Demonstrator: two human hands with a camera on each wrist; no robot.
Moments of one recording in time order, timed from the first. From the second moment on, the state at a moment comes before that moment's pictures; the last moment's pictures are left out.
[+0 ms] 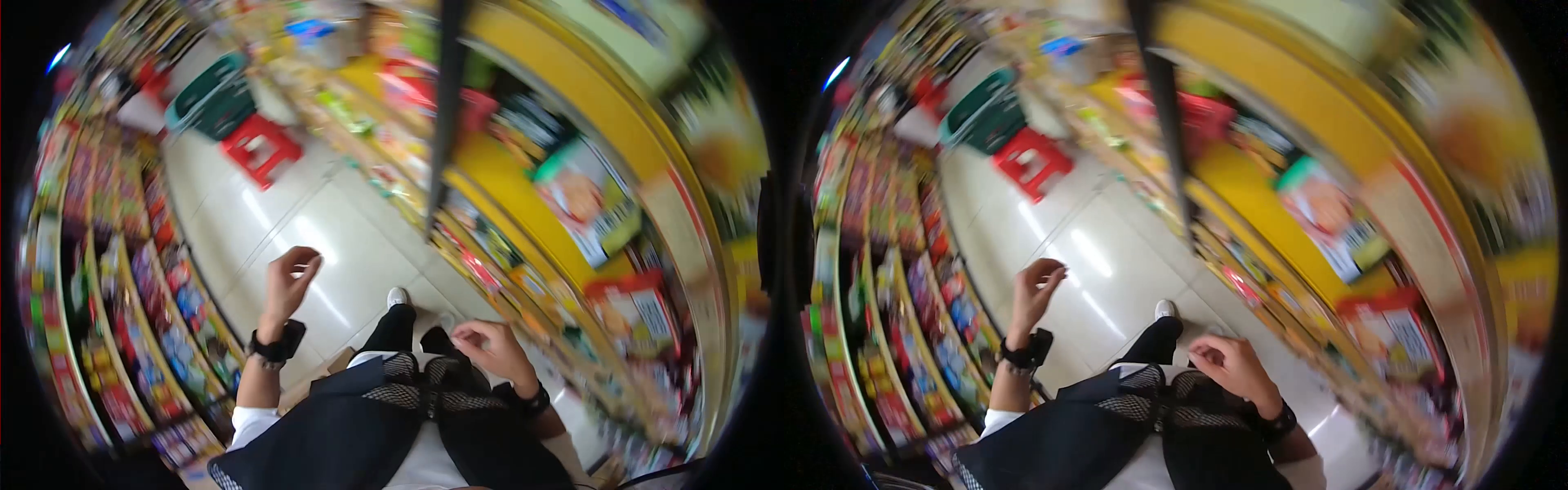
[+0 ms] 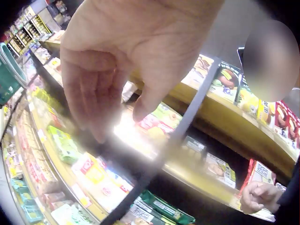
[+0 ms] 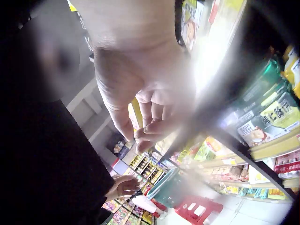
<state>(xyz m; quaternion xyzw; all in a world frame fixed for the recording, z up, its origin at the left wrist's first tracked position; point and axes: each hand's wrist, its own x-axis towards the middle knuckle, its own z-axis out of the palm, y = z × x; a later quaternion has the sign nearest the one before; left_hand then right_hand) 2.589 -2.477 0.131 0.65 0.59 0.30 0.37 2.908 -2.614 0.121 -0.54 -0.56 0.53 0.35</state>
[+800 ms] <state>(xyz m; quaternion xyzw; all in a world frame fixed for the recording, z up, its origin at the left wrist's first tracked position) 2.196 -2.258 0.090 0.43 0.75 0.41 0.29 2.549 -2.181 0.087 -0.45 -0.61 0.64 0.15</state>
